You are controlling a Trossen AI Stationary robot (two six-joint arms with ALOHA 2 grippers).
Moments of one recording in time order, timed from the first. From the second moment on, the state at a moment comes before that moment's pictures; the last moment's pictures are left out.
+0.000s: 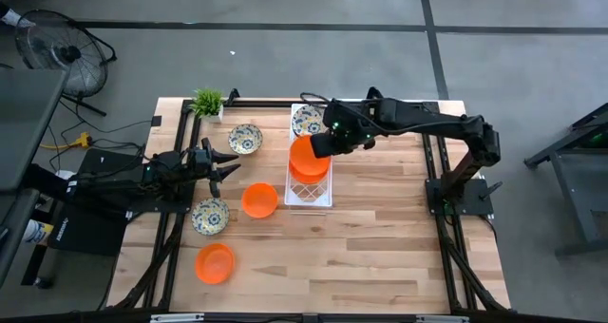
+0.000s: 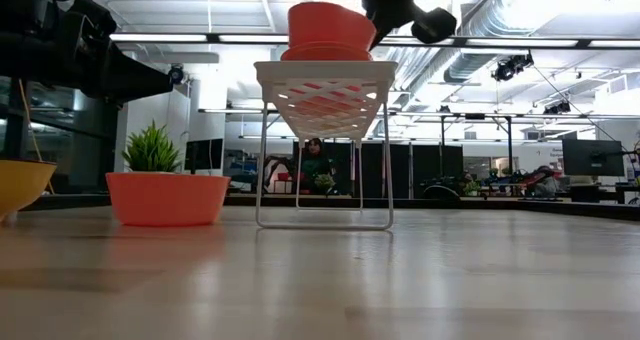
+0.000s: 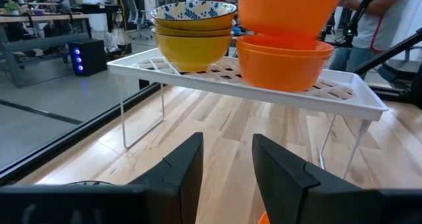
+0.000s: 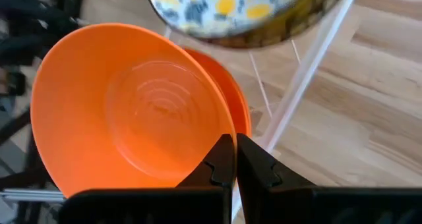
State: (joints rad) left arm 0.06 0.02 0.06 -0.08 -0.24 -0.06; right arm -0.17 1.68 1.72 -1.06 -0.03 1.08
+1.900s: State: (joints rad) left arm 0.06 0.02 0.06 -0.08 -0.24 -0.06; right arm -0.15 1.71 1.67 -1.02 -0.04 0.98
